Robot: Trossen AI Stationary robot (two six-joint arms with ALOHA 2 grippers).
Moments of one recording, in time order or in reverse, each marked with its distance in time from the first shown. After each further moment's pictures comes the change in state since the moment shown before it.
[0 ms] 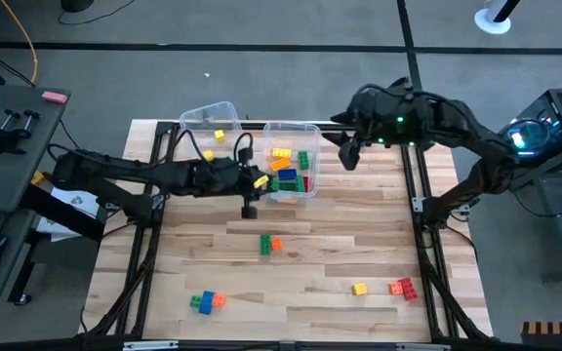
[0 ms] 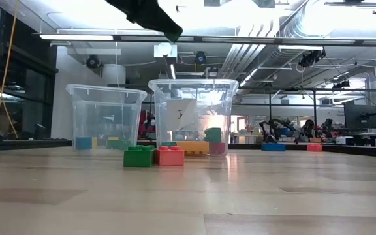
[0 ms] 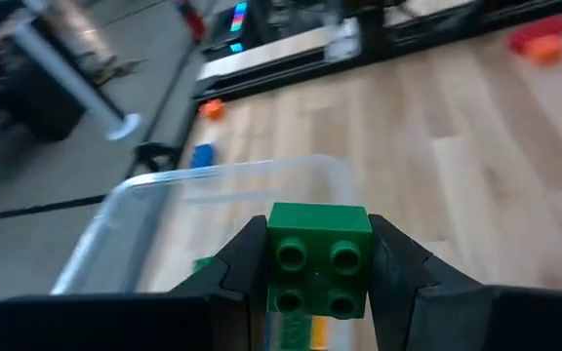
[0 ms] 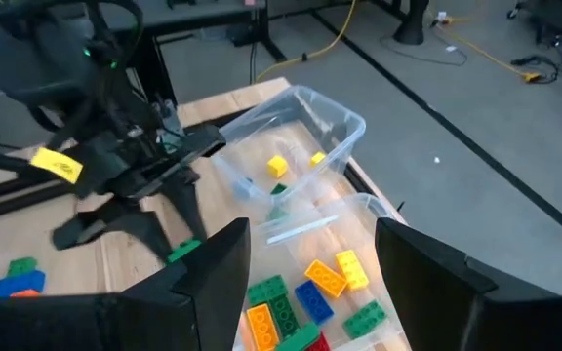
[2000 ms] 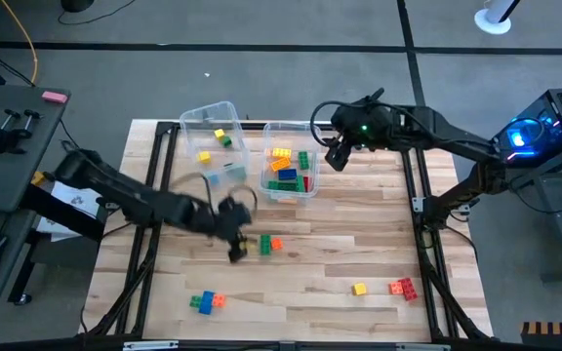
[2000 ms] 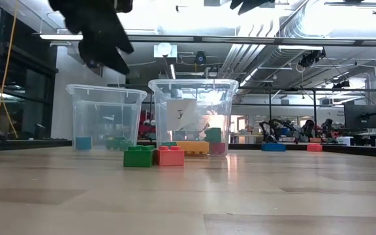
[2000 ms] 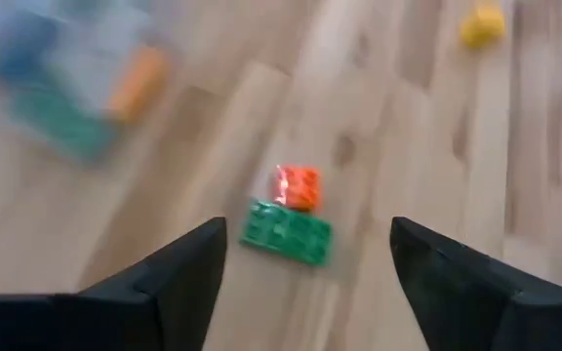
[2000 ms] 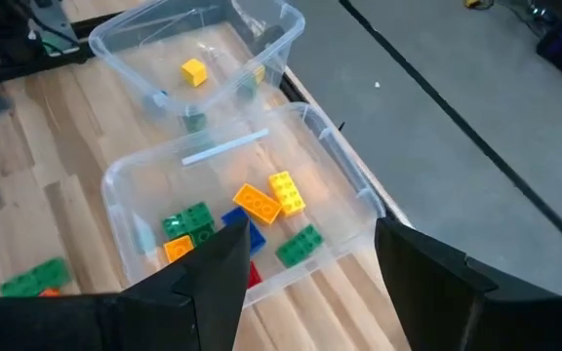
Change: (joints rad) left arm -0.306 0.040 -0.115 -0.239 -0.015 -0.871; right arm -0.088 0.004 -0.224 -0.017 0.071 -0.018
